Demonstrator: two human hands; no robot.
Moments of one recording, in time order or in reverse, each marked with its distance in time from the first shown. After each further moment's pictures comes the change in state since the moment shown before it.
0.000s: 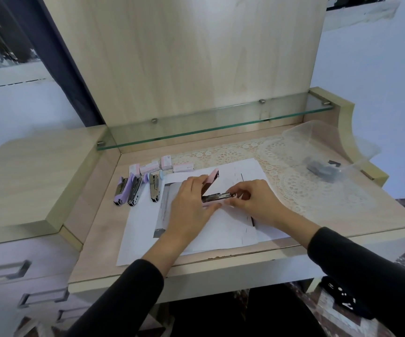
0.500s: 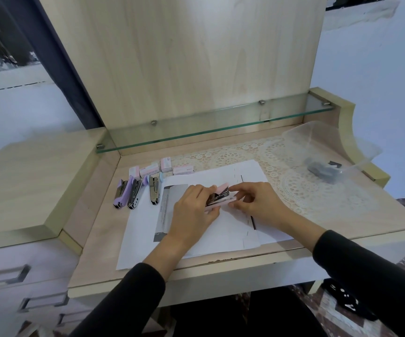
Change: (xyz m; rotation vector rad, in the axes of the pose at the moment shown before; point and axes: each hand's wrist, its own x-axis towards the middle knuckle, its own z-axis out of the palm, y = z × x) left_hand -0.001 -0.006 0.008 0.045 0.025 0.143; right_hand -0.001 0.006 -0.004 0.055 -0.025 0.018
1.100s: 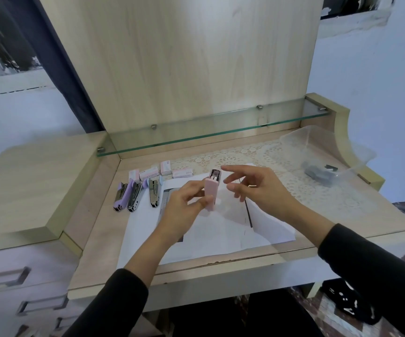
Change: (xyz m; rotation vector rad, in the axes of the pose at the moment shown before) left_hand 0.016 0.017 -0.044 -0.743 -0.195 -0.456; right_hand -0.005 -0.031 -0.024 0.330 0.049 -0.138
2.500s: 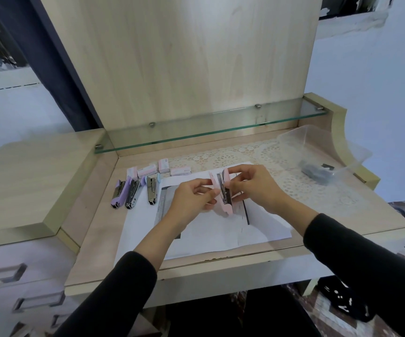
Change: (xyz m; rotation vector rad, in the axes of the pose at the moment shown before) left_hand 0.018 0.000 0.015 -0.120 0.028 -0.325; right_hand 0.014 0.008 0.006 0.136 0.032 0.300
